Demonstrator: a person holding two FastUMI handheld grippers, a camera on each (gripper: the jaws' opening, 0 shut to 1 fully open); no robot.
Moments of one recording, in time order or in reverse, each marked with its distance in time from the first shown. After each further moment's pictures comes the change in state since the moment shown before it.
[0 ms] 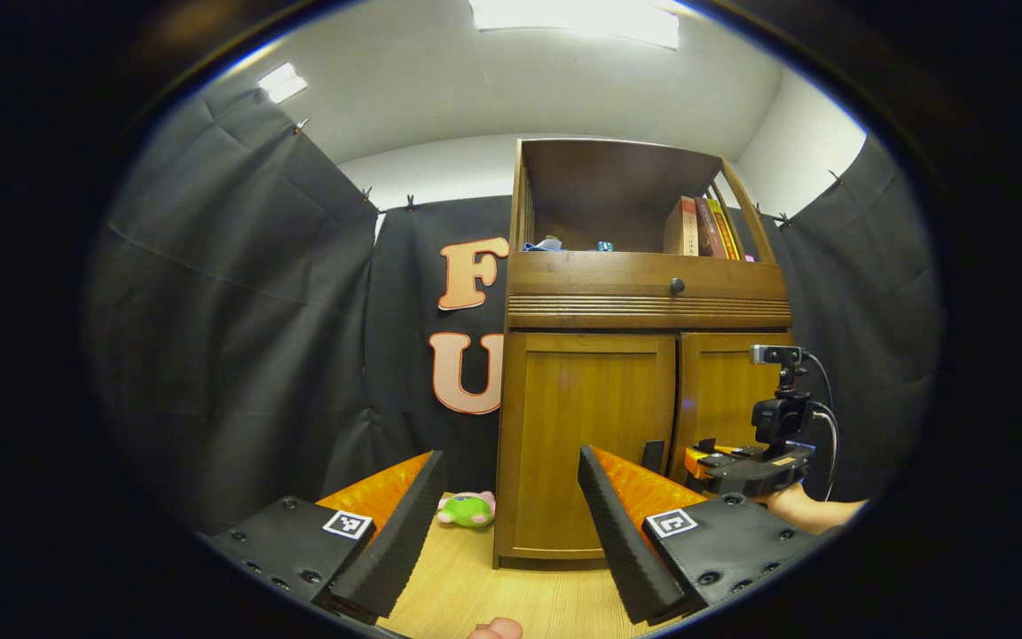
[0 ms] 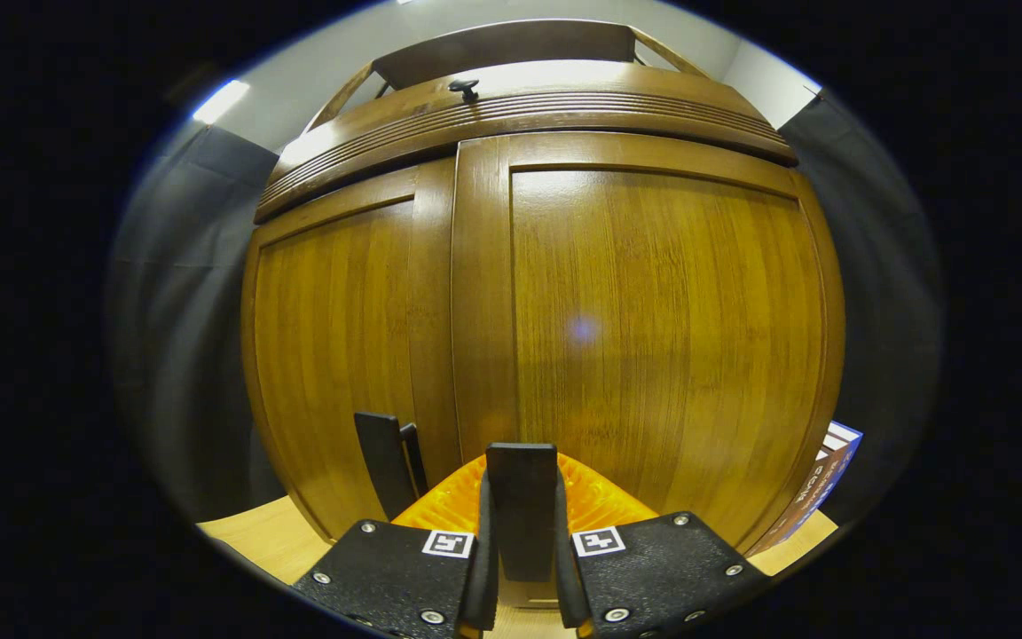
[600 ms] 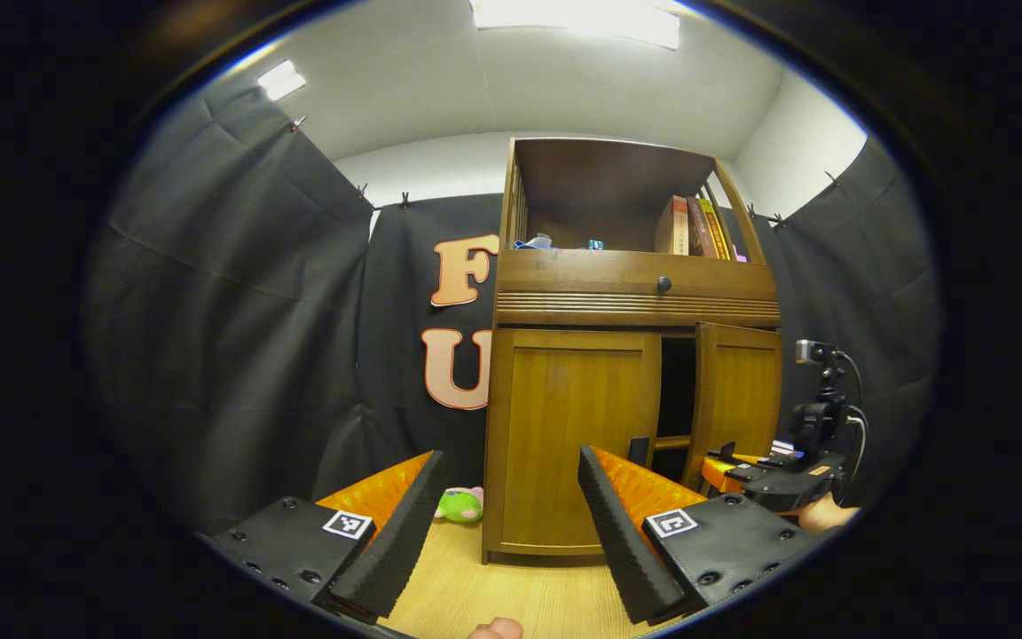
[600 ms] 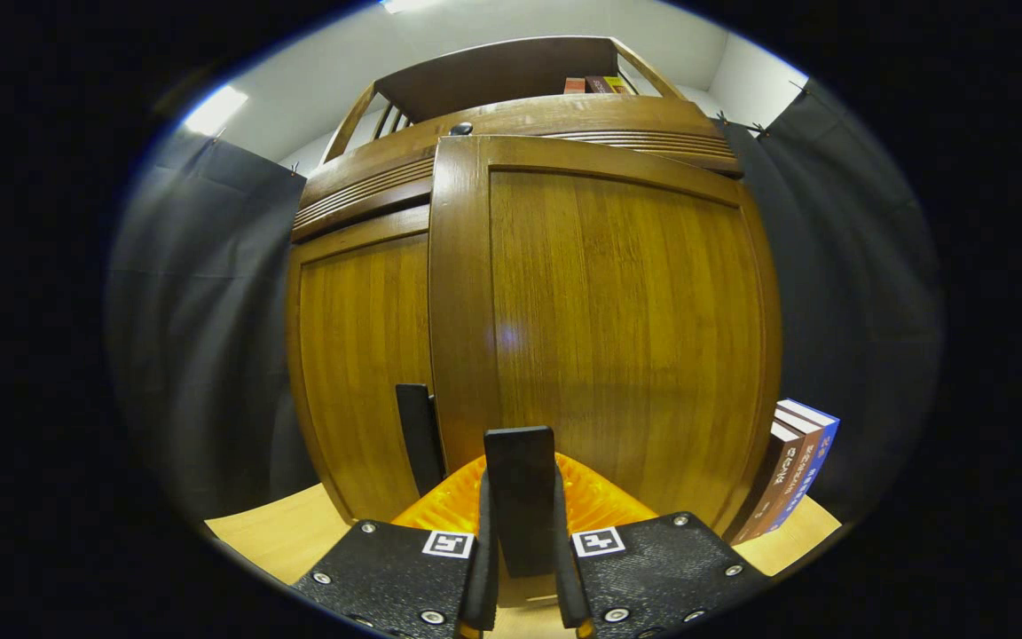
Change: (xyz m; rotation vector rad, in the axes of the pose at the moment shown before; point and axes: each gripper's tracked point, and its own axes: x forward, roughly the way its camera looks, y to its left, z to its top) left arm -0.007 -0.015 -0.004 -0.014 0.014 -0.022; right arm -0.082 -0.014 -0.004 0.020 -0.008 0.036
